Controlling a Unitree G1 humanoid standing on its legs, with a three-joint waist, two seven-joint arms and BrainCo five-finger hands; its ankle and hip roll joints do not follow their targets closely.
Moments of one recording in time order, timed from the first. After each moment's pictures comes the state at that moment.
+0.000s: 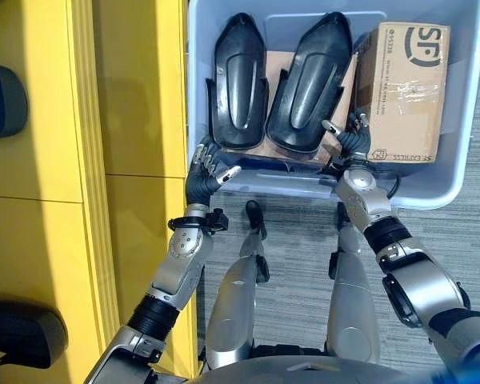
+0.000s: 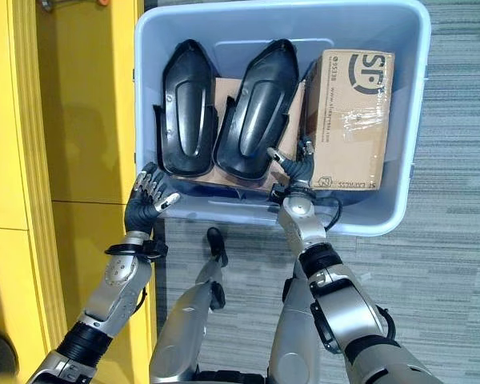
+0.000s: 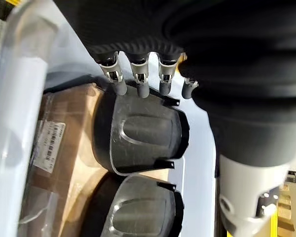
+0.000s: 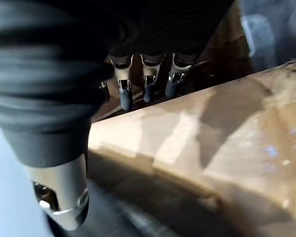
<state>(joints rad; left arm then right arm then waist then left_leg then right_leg) -0.18 0.32 -0.30 0.02 -0.50 -0.22 0.33 -0.82 -0.25 0.23 0.82 0.52 -0.12 -0.52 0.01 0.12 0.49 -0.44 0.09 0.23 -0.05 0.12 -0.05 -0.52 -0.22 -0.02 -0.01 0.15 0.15</state>
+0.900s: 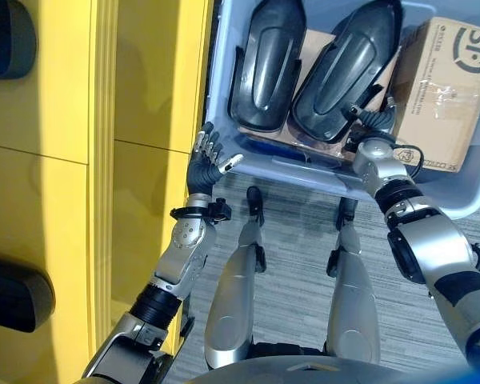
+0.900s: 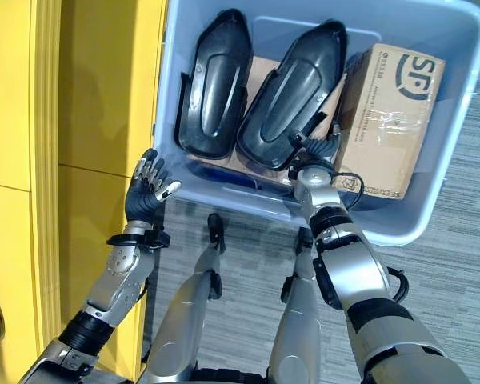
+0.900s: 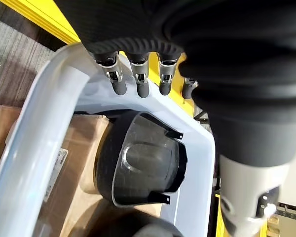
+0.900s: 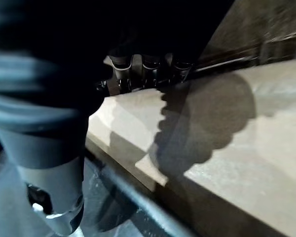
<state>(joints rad) -0.26 0.34 -0.33 0.02 -0.52 -0.24 0.36 -1.09 -0.33 0.21 1.15 0.45 -0.06 -0.56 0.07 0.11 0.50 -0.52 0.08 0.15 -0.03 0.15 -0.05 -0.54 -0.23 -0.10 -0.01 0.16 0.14</state>
